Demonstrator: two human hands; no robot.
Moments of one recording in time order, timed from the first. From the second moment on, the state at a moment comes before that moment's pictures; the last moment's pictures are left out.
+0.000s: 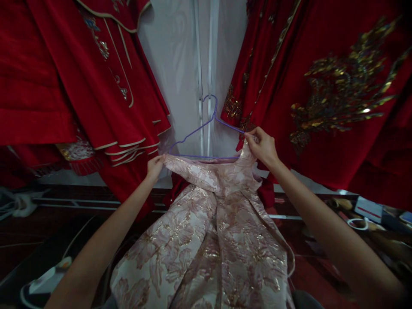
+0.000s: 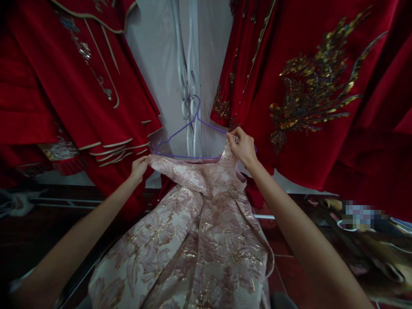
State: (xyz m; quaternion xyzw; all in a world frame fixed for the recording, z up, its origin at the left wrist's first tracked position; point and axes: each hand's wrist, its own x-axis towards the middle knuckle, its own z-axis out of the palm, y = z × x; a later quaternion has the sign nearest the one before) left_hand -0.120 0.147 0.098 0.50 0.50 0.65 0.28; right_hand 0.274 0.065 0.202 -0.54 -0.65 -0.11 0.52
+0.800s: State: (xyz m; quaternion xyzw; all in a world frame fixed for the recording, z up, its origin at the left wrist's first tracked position) left_hand -0.075 0.157 0.180 0.72 0.36 0.54 0.23; right_hand 0.285 0.063 0.209 -0.53 -0.67 -0.10 0.51
